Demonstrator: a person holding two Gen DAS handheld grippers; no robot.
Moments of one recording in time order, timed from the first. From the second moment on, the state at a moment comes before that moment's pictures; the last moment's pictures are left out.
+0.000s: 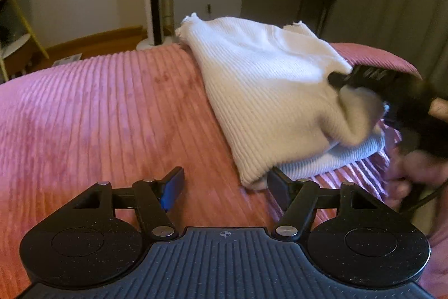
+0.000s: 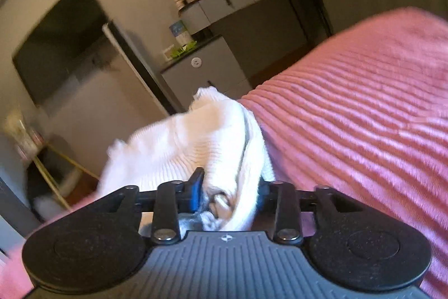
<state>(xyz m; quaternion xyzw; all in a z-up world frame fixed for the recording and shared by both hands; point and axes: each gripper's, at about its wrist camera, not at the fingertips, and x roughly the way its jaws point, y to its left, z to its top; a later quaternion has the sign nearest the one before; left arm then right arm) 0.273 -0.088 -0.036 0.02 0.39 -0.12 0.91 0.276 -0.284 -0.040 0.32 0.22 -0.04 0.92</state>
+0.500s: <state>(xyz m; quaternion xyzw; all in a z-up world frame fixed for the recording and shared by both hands) 0.268 -0.108 -0.041 -0.01 0.41 -0.12 0.90 0.229 -0.300 -0.023 0.41 0.30 -0.02 0.86</state>
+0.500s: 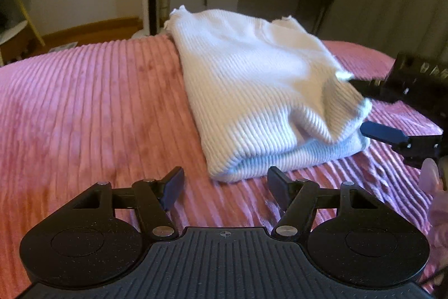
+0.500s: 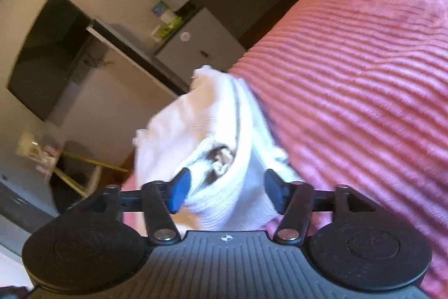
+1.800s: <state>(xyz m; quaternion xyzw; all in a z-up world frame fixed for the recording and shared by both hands) 0.303 -0.051 -0.011 -0.11 0.40 -0.13 0.90 0.249 -0.316 -0.035 0.36 0.30 -0.02 0.88</state>
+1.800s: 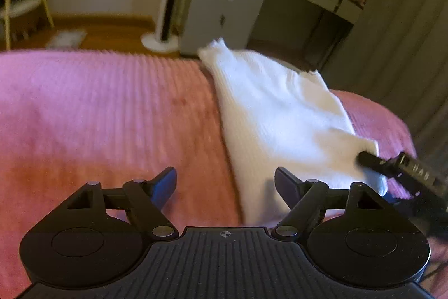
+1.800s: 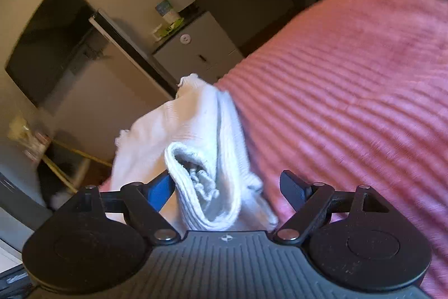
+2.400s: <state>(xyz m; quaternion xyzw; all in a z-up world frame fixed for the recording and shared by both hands) 0.379 -0.092 -0.045 -0.12 0.44 -0.17 0.87 0.273 -0.320 -0.073 0.42 0.28 0.01 0.86</state>
